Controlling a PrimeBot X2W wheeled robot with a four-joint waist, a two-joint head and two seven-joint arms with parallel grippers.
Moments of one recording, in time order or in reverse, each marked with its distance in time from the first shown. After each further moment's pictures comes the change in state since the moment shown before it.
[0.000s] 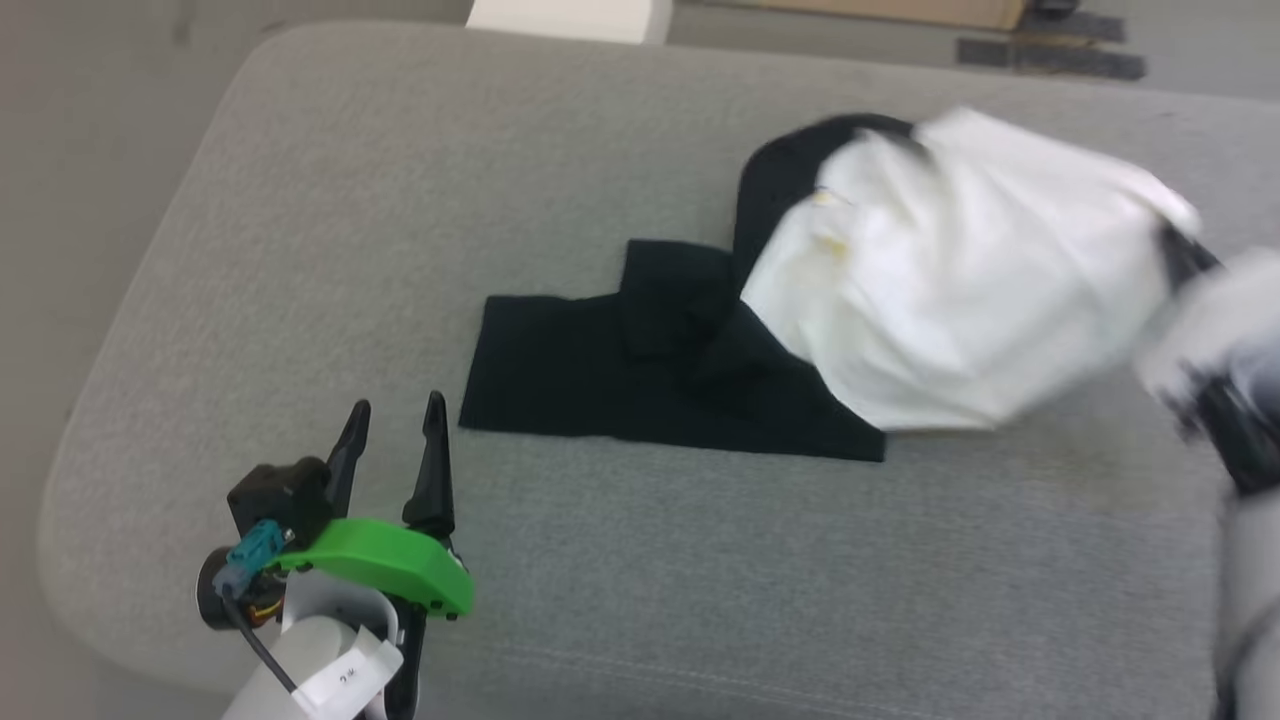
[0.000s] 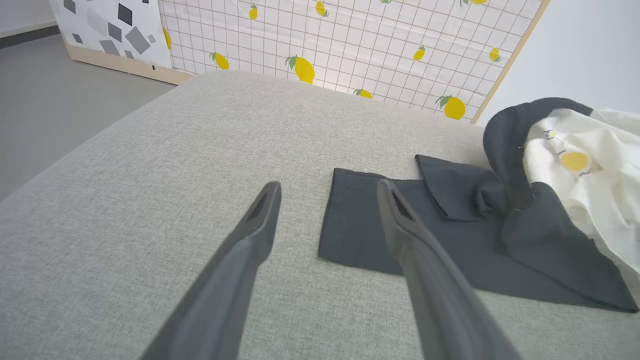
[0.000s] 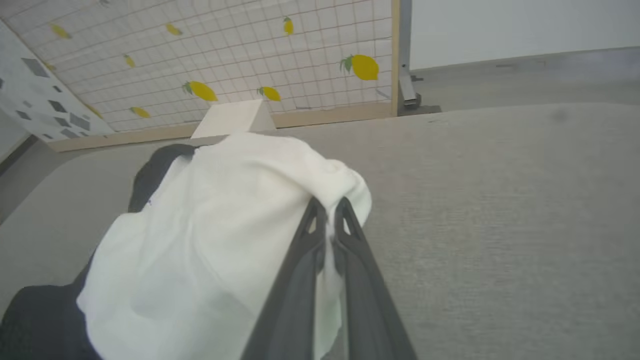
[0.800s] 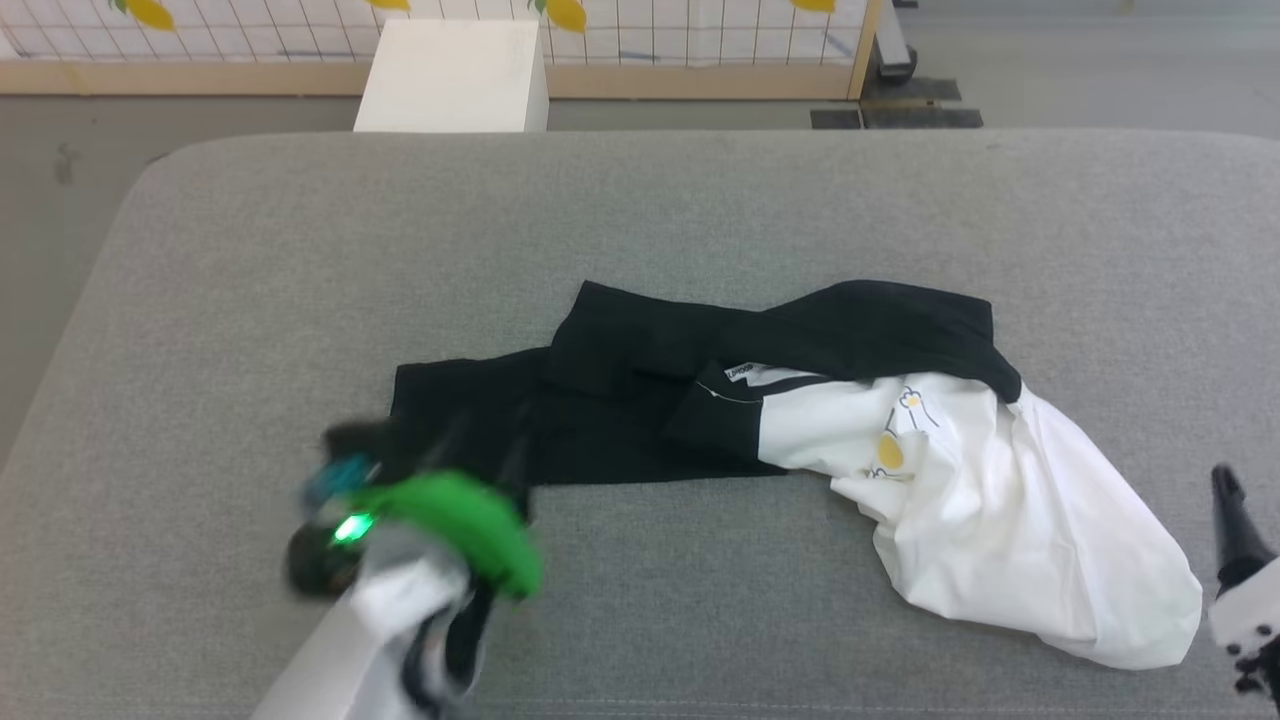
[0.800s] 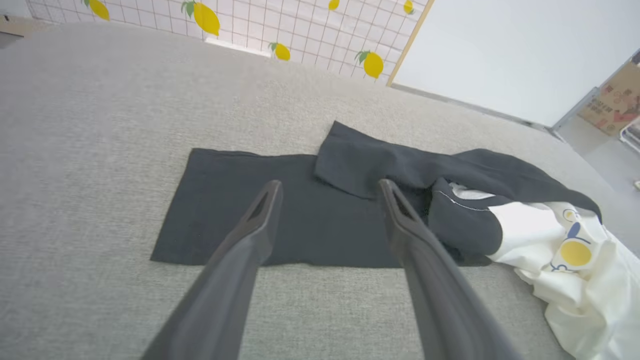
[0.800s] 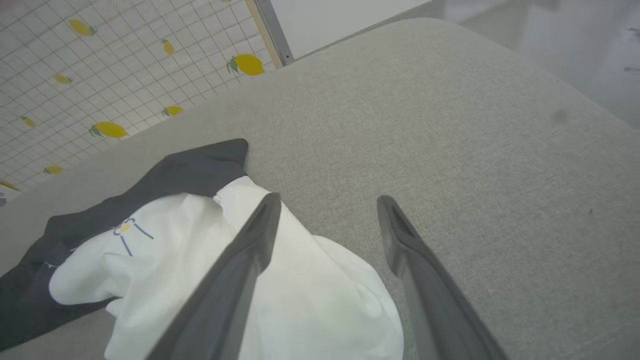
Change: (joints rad) left arm -0.060 -0.048 -0.070 0.028 -0.074 -0.002 0.227; right arm 0.509 0.079 -0.157 -0.334 0.132 0.000 -0.018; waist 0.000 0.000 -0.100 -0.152
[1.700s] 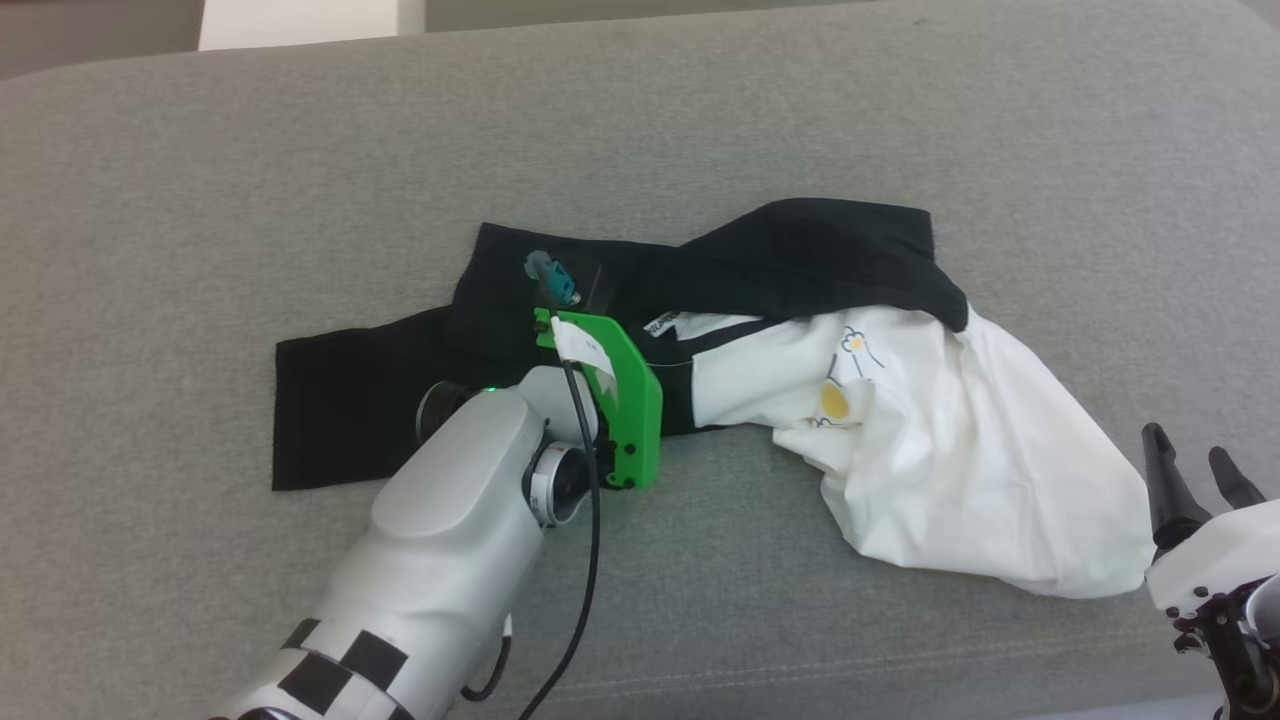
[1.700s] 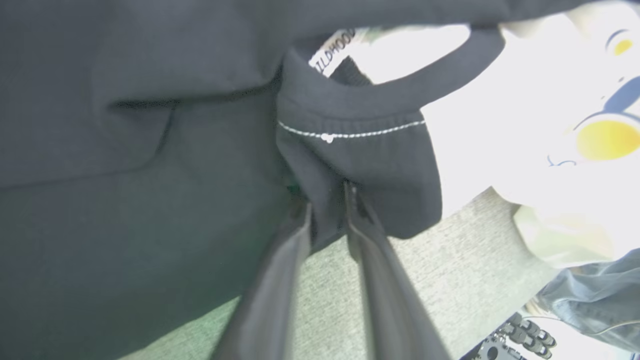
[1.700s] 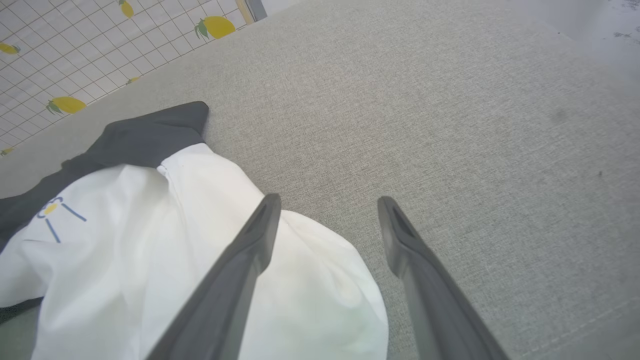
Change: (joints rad) left arm -0.507 -0.184 -0.225 0.520 -0.067 -0.144 0.543; right arm -0.065 0.000 0.096 0.043 0.007 0.000 -0.028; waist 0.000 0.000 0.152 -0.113
